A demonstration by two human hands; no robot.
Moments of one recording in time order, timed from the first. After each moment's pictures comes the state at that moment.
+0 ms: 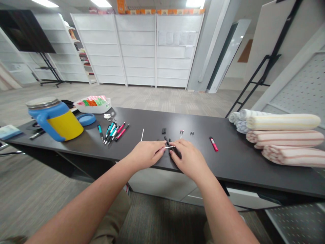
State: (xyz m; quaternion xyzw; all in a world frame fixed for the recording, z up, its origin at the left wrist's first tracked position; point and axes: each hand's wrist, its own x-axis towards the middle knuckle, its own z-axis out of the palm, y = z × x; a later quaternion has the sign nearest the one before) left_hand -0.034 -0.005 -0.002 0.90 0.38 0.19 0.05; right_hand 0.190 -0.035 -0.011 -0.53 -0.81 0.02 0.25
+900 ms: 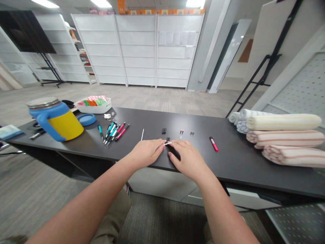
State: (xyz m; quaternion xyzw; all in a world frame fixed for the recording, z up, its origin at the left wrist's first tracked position) left_hand -0.033 -0.002 0.000 0.89 0.40 0.19 0.06; right_hand 0.190 -0.033 -0.010 -0.49 -0.84 0.02 0.24
